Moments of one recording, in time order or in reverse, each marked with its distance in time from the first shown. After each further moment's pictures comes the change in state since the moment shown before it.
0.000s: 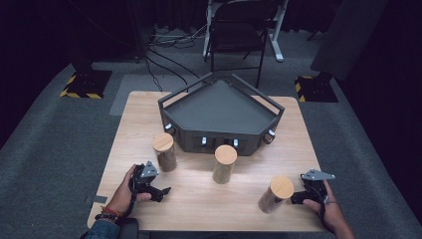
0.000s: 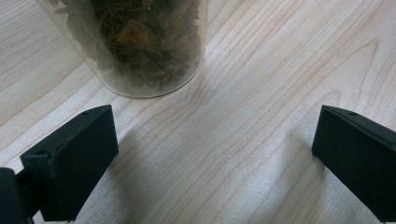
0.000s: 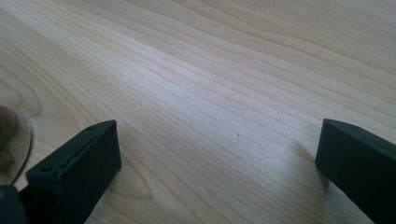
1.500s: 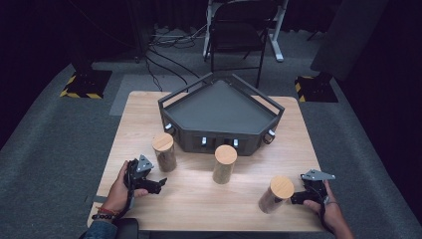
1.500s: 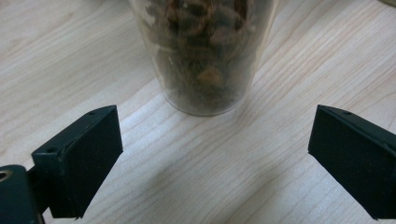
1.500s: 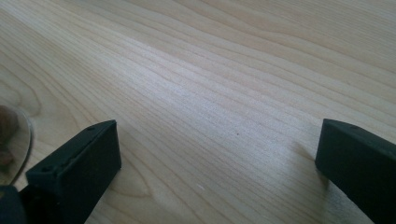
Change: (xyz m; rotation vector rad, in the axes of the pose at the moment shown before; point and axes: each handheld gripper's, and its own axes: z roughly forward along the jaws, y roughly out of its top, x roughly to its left) left arm 0.006 0.016 -0.021 -0.036 0.143 -0.076; right arm 0.000 -0.001 0.000 -0.001 -0.003 0.002
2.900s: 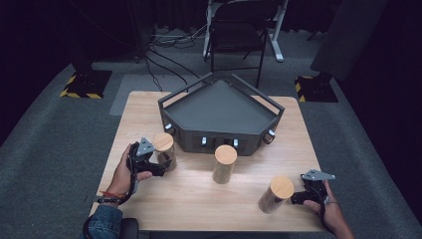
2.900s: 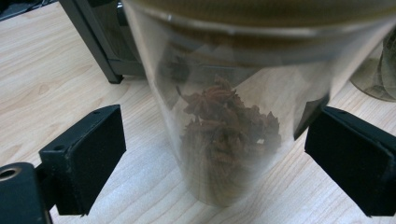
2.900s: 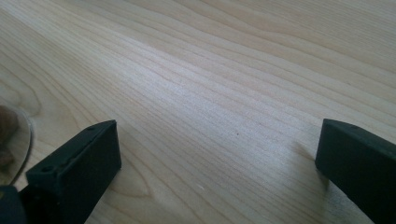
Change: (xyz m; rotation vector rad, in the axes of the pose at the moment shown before) left arm 0.014 0.048 -0.005 -0.132 -0.011 -0.008; right arm 0.000 0.000 0.000 0.000 0.000 0.000
